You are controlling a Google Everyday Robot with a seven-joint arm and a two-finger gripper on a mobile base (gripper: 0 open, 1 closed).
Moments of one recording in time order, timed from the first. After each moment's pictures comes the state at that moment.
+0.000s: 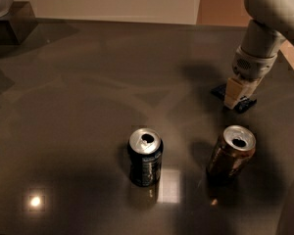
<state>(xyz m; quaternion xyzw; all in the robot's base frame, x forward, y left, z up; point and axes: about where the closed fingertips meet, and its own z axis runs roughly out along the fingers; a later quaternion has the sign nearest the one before) 0.574 -0.263 0.820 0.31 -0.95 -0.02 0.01</state>
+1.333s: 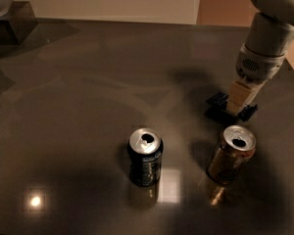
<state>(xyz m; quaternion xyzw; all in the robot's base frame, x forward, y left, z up) 0.523 -0.246 0.858 0.36 -0.93 -0.01 0.00</state>
